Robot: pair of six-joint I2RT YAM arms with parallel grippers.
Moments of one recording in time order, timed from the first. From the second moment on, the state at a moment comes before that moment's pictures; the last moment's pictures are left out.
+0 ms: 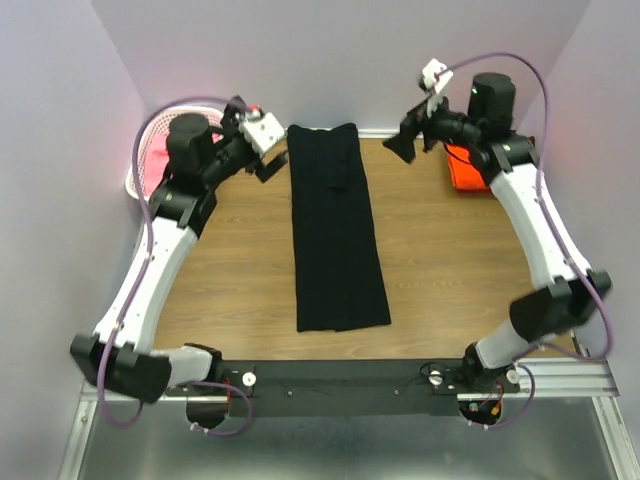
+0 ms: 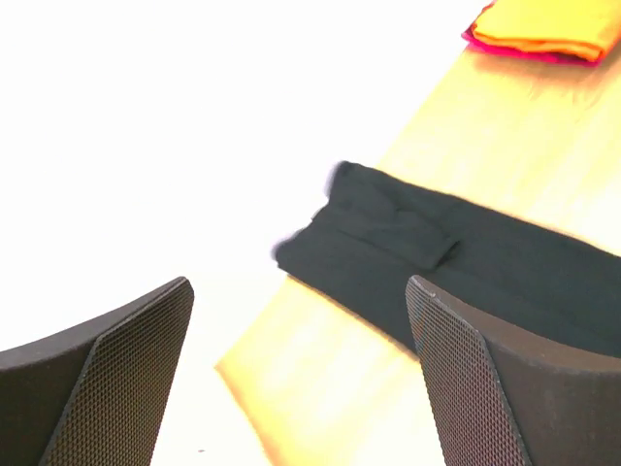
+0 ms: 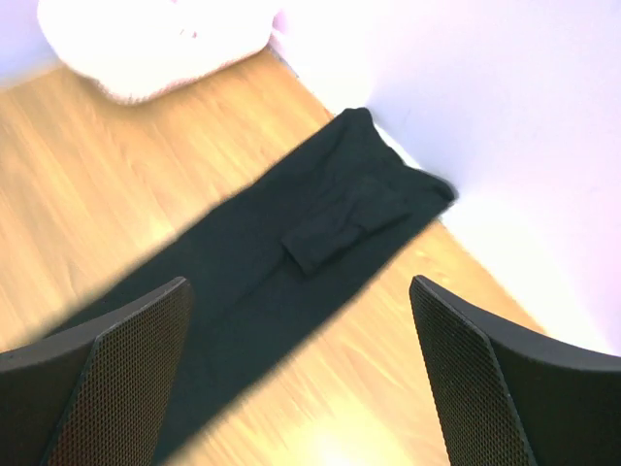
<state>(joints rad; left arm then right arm) -0.27 1.36 1.45 -0.23 0.44 0.54 0.23 1.69 1.81 -0.46 -0.60 -0.25</state>
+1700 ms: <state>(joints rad) -0.97 1.28 0.58 -0.37 0.31 0.95 0.85 1.32 0.61 -0.46 -0.34 -0.91</state>
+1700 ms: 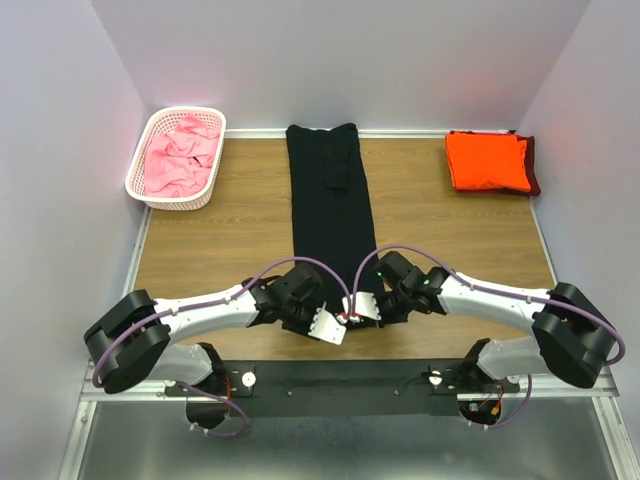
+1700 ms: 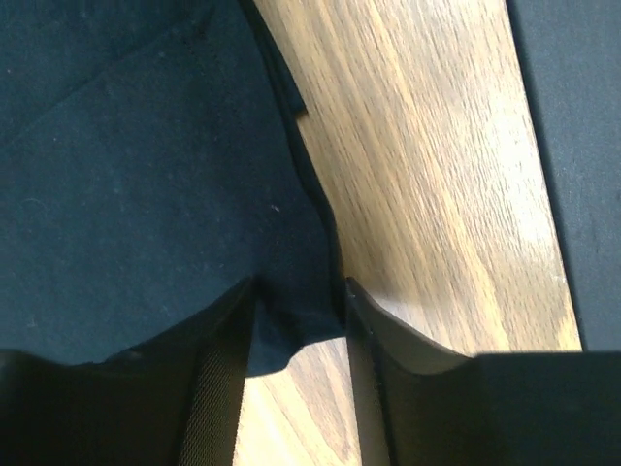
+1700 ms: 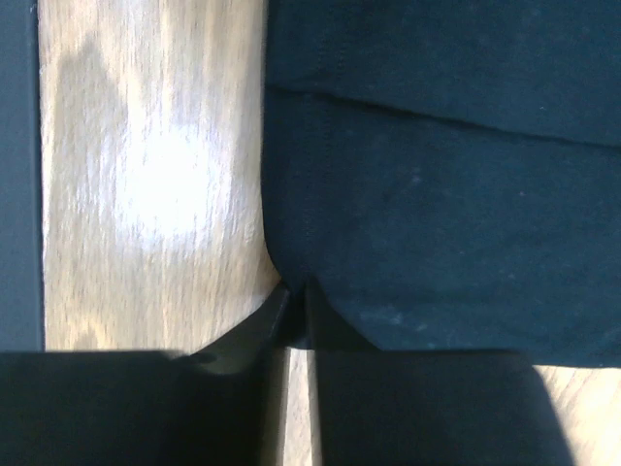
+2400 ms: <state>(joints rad) -0.89 1.12 0.68 -0.55 0.41 0.99 0.86 1.29 0.79 -0.59 -0.35 -0.75</state>
